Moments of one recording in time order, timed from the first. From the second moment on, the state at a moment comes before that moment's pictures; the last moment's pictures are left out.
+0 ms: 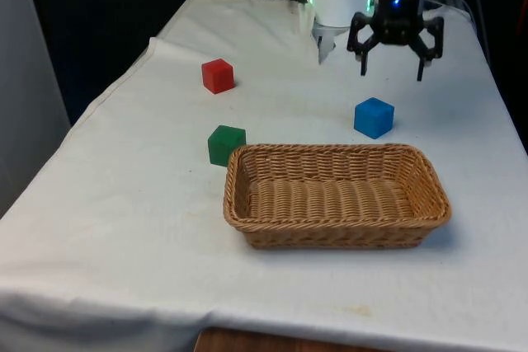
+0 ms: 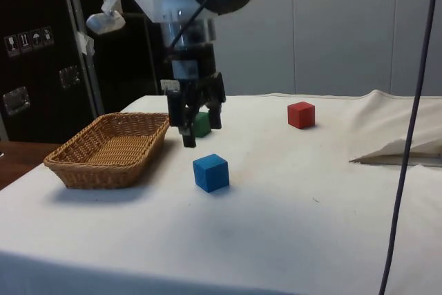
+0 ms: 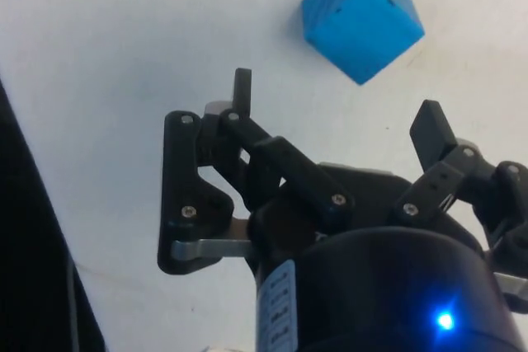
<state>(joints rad) 0.37 0.19 -0.17 -2.33 0.10 2.50 0.27</state>
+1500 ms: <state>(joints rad) 0.32 0.36 -0.22 -2.36 0.46 2.69 -0.09</state>
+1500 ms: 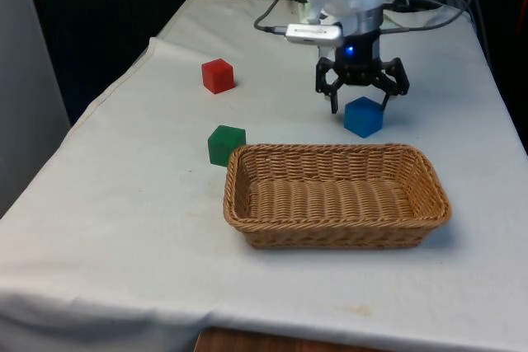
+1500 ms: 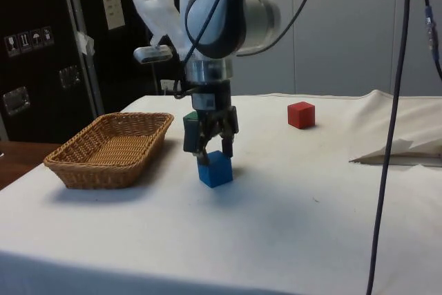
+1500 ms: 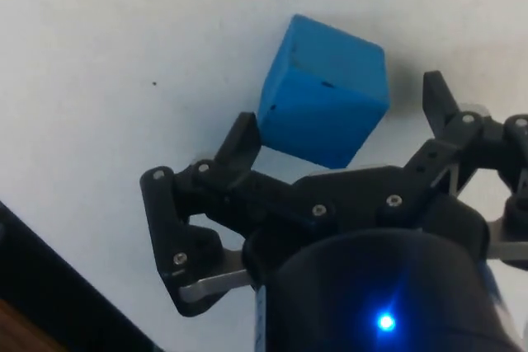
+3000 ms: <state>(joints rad) 0.34 0.35 -0.17 -2.36 0.37 2.69 0.05</state>
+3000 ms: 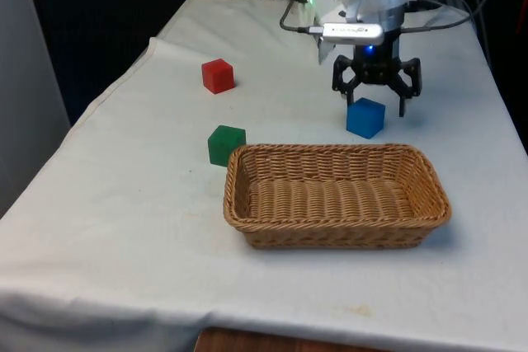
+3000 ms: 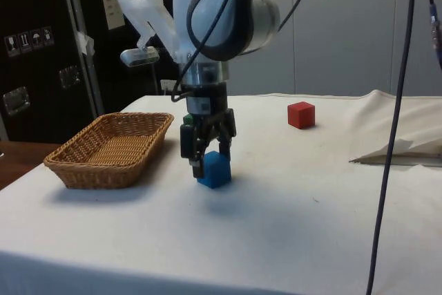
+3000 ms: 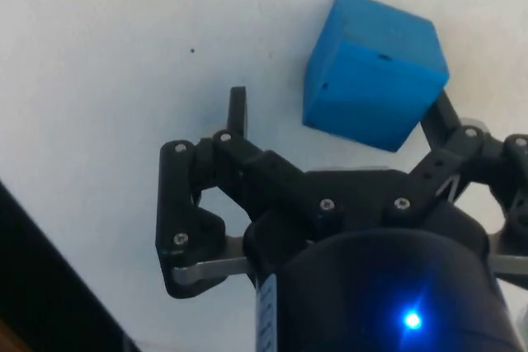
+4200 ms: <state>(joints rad) 0.34 0.34 -0.19 -2.25 0.31 2.60 0.10</state>
